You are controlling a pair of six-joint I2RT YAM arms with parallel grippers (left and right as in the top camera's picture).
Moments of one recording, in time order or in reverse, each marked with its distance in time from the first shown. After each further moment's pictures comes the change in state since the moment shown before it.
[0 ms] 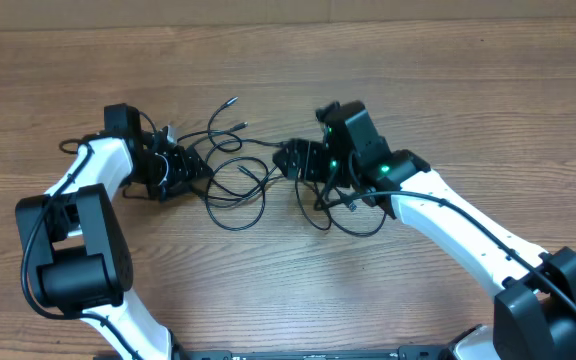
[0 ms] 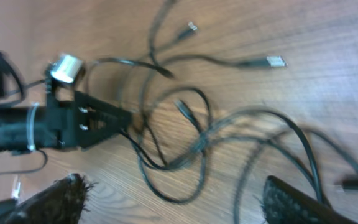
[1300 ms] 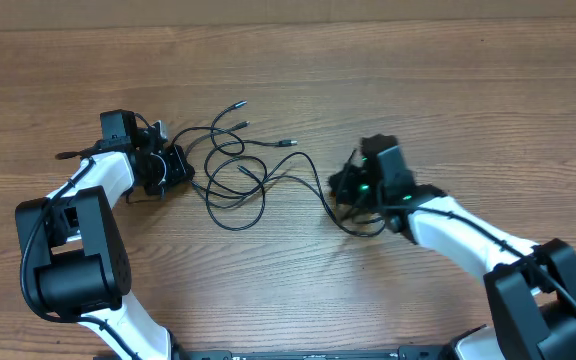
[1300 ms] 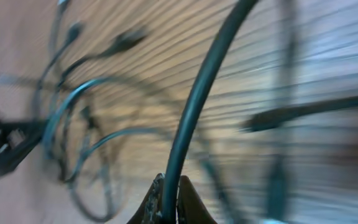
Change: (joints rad) left arm 0.019 -0.021 -0.155 0.366 -0.066 -0.026; right arm -0.088 -0.012 -0.377 0.315 0.050 0.124
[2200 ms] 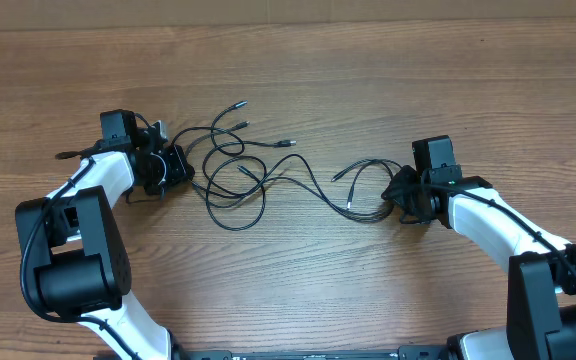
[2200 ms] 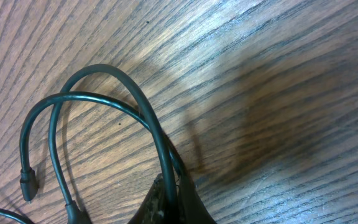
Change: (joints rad) left arm 0.000 0.000 0.002 -0.002 0.000 0.000; right arm -0.298 -0.011 0.000 -0.328 0.159 0.000
